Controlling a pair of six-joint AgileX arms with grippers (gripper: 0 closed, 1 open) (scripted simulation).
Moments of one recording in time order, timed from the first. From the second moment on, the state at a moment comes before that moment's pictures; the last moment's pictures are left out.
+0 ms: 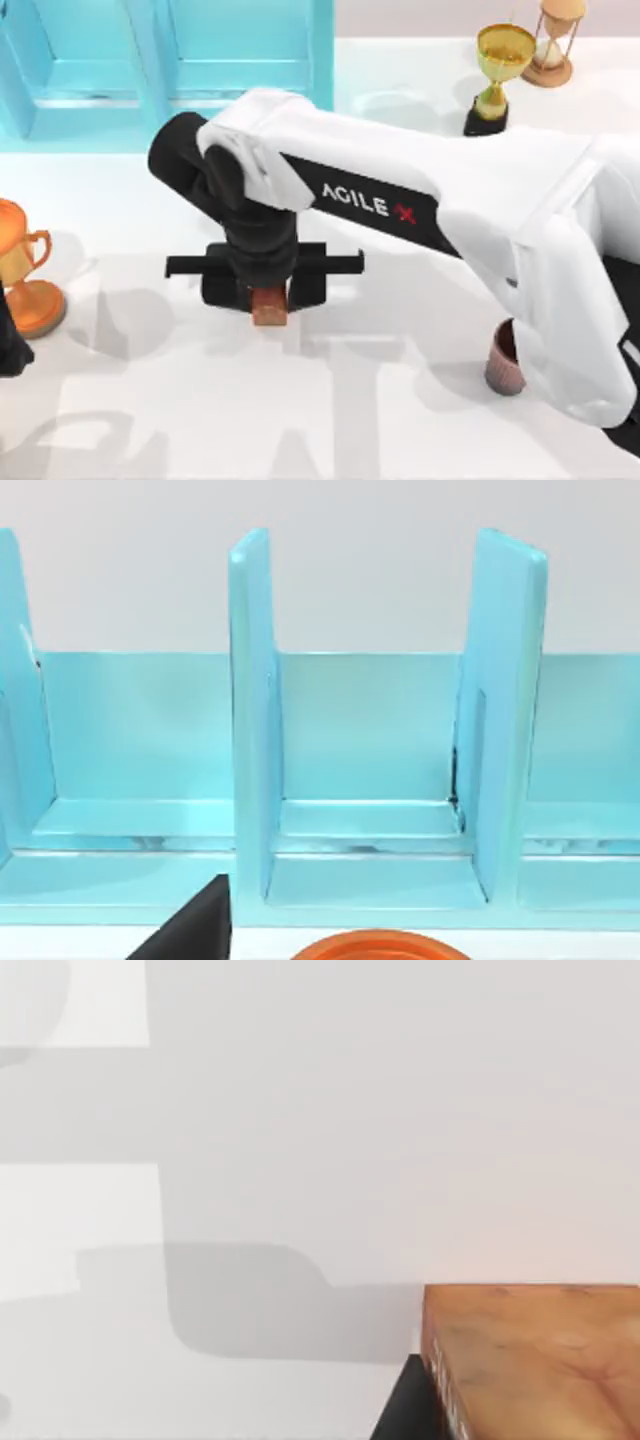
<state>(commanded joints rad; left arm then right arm) 0.00 0.00 0.00 0.00 0.00 0.00 0.86 2.55 2.20 -1.16 0.08 0.88</state>
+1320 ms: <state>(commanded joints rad) 0.00 0.00 0.00 0.00 0.00 0.00 0.55 2.03 1.77 -1.22 0.05 0.57</state>
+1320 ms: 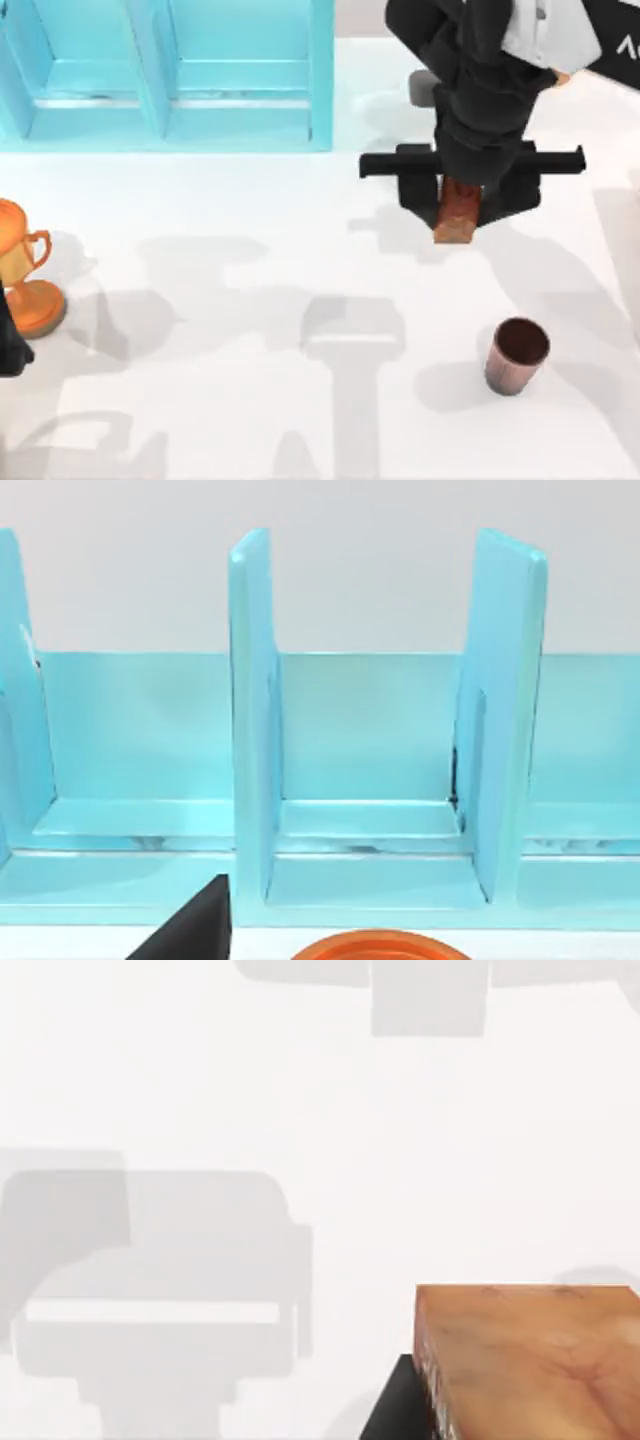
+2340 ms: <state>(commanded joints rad) 0.00 0.00 0.00 0.00 0.00 0.00 0.19 1.81 1.41 -1.08 0.02 0.20</state>
